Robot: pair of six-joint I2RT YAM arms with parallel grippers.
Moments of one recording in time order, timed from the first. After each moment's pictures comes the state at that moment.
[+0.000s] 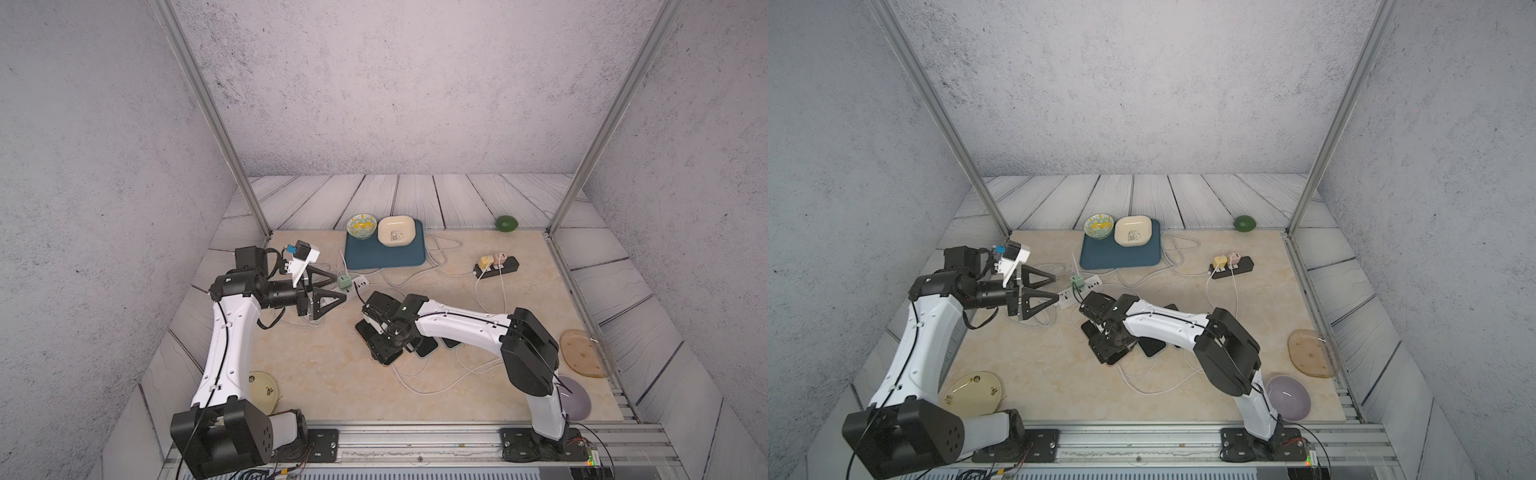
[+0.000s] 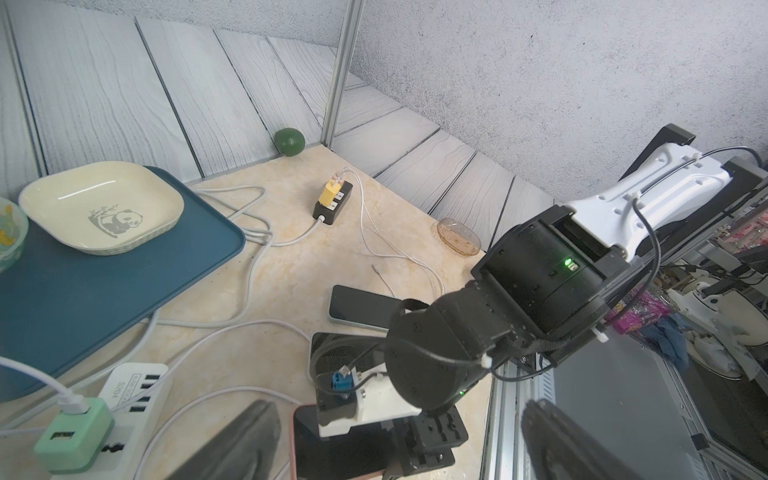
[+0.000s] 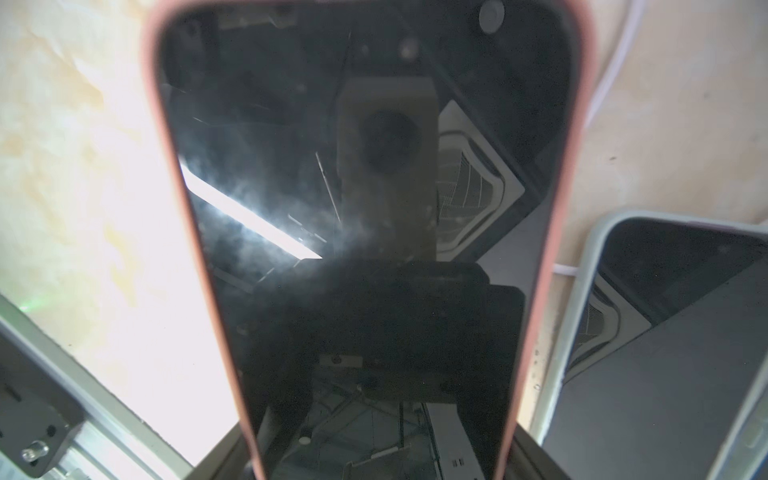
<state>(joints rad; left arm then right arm) 0.17 1.27 1.26 -1.15 1.30 0.77 1.07 2.03 1.63 -0.88 -0.06 0.33</state>
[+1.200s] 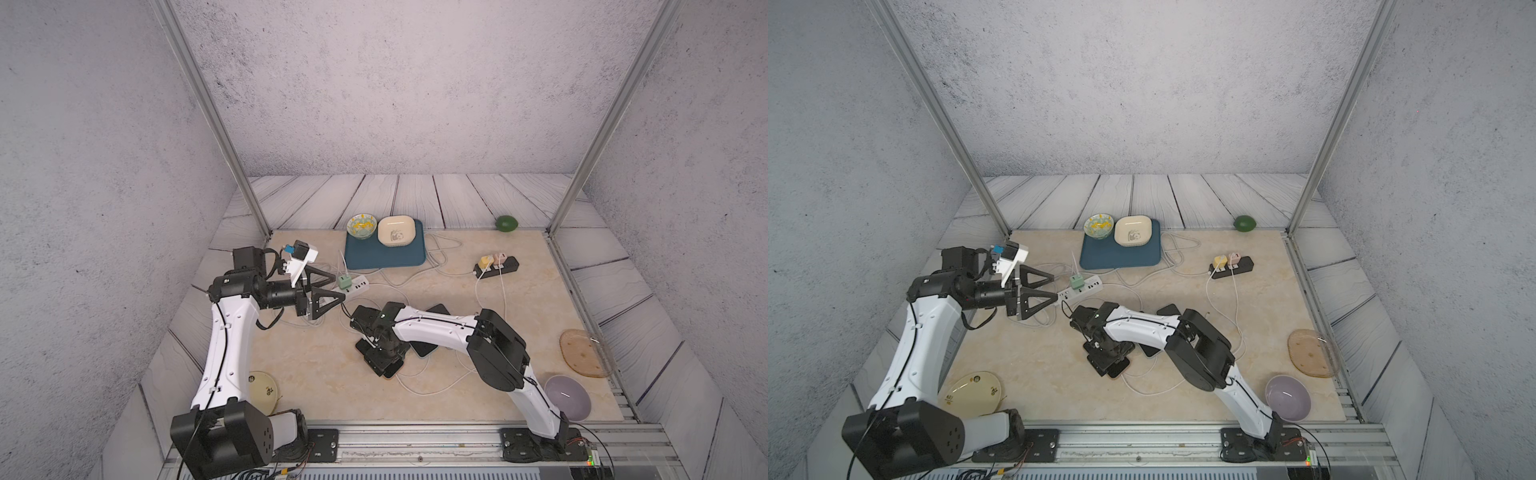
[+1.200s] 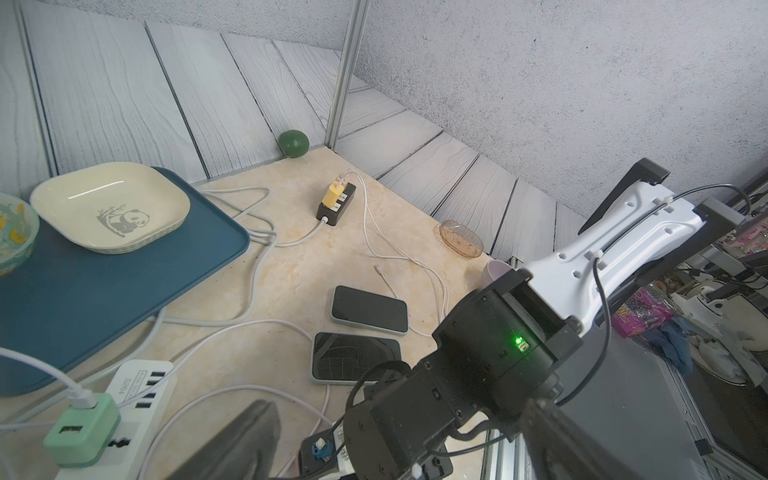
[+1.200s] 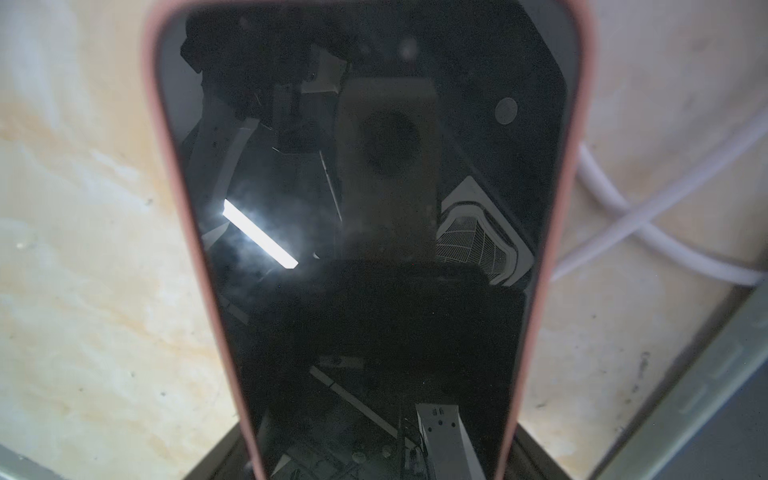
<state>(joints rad) 0.18 1.26 1.26 -1.15 1.30 0.76 1.11 2.21 1.76 -1.03 -0.04 0.29</state>
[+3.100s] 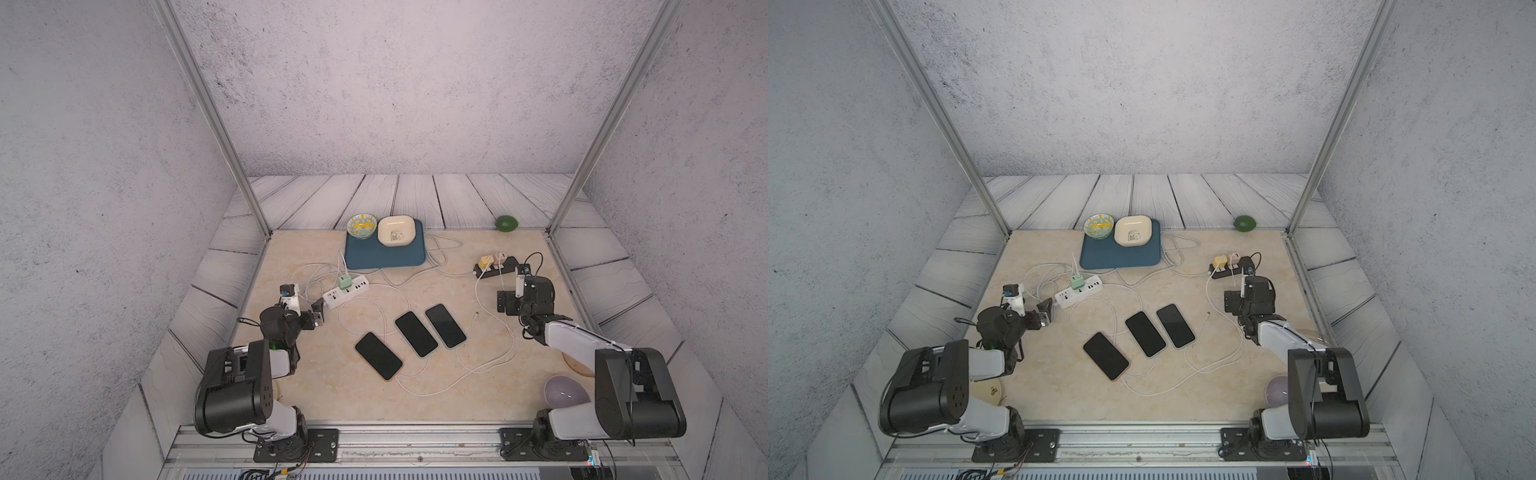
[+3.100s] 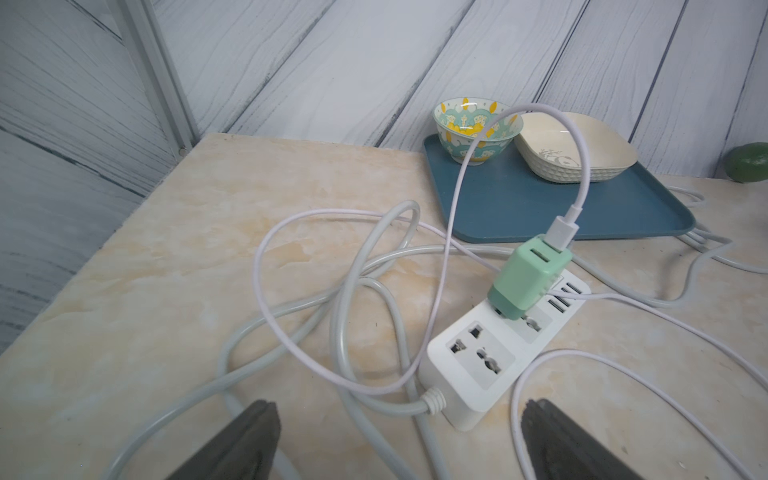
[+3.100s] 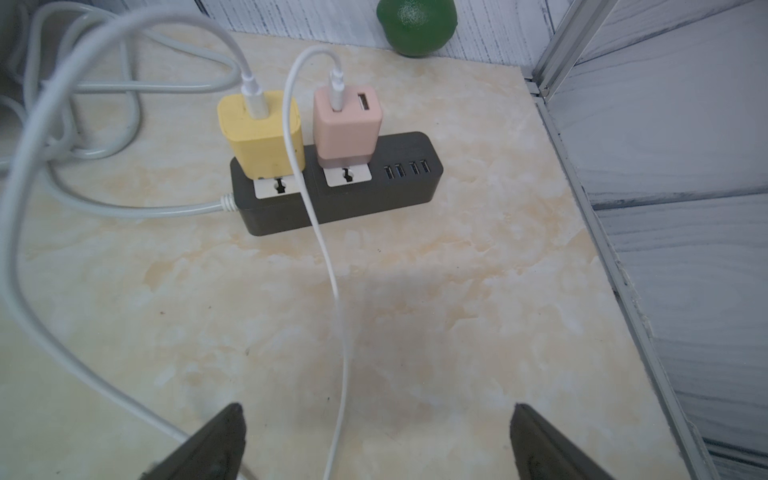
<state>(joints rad) 0.17 1.52 0.28 0.94 0.30 -0.03 0.07 1.43 0.60 0.20 0.16 -0.06</state>
